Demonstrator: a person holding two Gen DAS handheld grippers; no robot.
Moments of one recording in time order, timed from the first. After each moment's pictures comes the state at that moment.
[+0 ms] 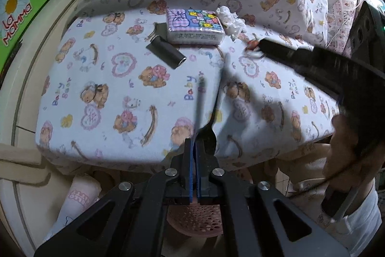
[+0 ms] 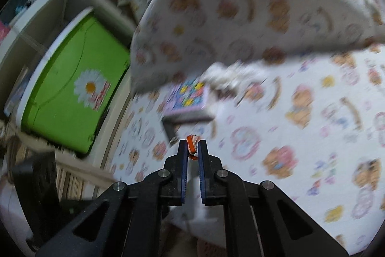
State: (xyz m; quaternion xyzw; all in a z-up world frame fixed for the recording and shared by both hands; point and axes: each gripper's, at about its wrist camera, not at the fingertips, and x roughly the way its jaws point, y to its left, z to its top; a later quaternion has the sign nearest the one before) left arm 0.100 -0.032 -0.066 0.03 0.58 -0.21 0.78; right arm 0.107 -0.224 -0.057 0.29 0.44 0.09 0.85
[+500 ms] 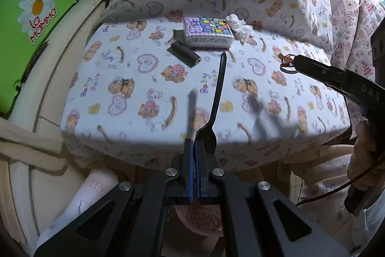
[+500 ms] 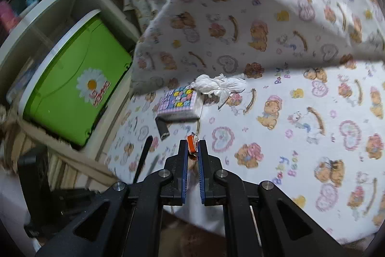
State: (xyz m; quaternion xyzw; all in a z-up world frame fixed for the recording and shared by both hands) left arm 0.070 -0.019 -0.047 0.05 0.55 -0.17 0.81; right arm 0.065 -0.235 -0.033 0.23 0.43 0.11 0.87
